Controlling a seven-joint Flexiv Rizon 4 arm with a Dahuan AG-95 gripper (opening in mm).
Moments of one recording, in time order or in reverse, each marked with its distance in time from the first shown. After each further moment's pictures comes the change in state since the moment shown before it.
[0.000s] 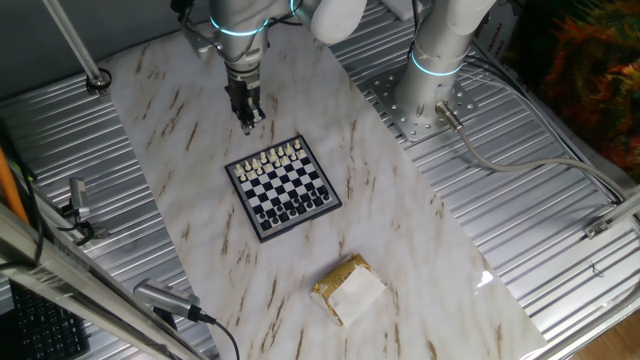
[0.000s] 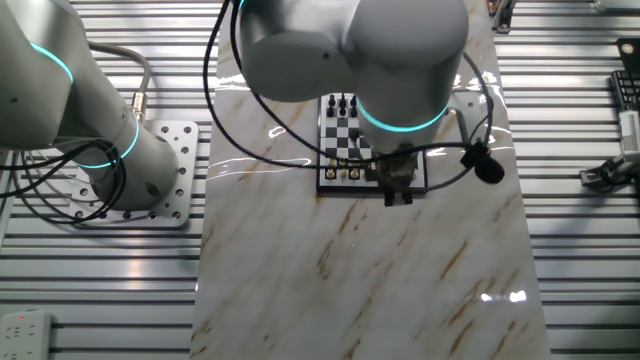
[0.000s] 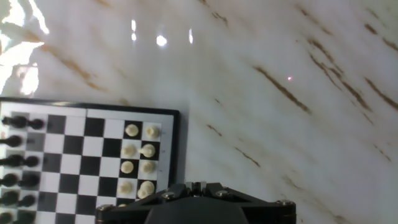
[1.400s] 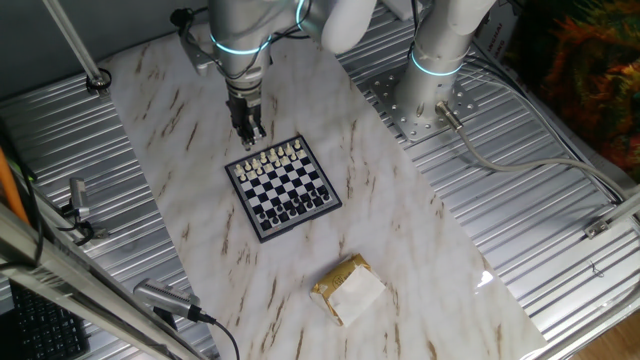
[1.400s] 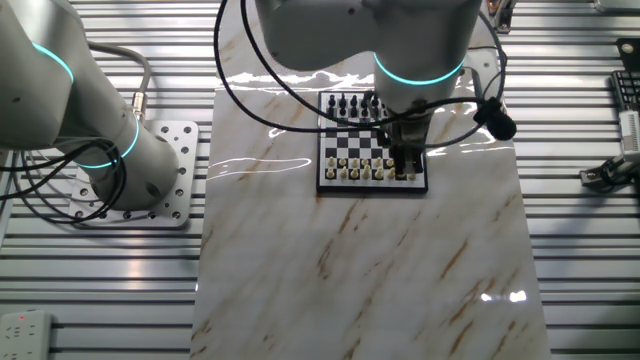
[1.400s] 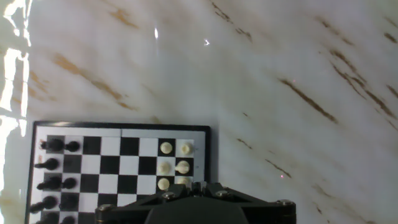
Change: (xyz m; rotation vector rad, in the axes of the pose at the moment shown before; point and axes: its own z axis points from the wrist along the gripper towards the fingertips) arm -0.021 0.047 0.000 0.002 -0.003 0.051
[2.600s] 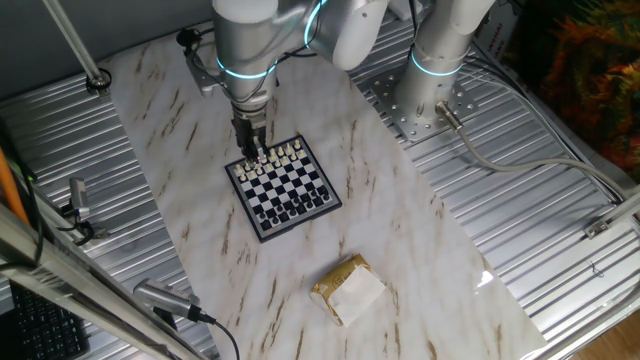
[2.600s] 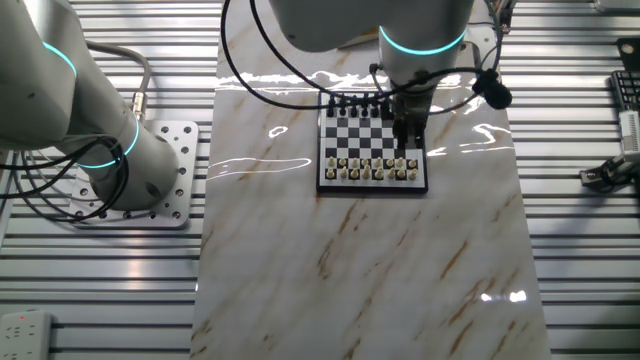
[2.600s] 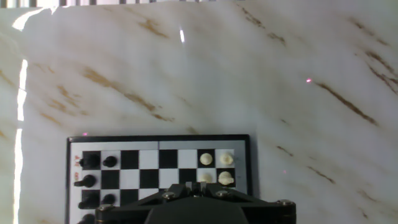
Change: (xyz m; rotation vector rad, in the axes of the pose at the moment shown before) arm -0.008 0.044 0.012 -0.001 -0.007 0.032
